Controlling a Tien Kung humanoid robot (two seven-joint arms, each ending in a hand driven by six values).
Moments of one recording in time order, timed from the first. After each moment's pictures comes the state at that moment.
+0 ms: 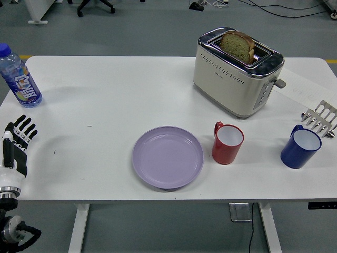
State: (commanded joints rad) left arm -0.03 0.14 -1.52 -1.10 0.88 0.06 -0.46; right arm 0.06 -0.10 1.11 0.18 -1.21 -0.07 -0.09
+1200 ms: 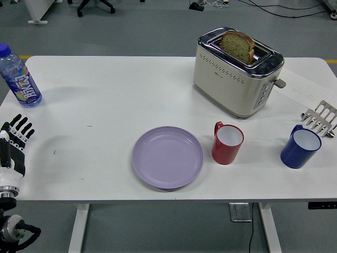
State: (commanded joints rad) left arm -0.04 0.13 -1.55 -1.10 0.82 0.04 -0.45; right arm 0.07 -0.10 1.11 0.18 -1.21 -0.07 -0.09
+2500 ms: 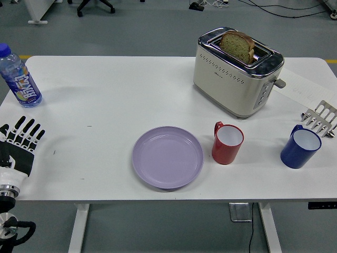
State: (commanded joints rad) left arm -0.03 0.13 -1.59 -1.13 0.56 -0.13 -0.26; right arm 0.06 -0.10 1.11 0.18 -1.22 -0.07 -0.09
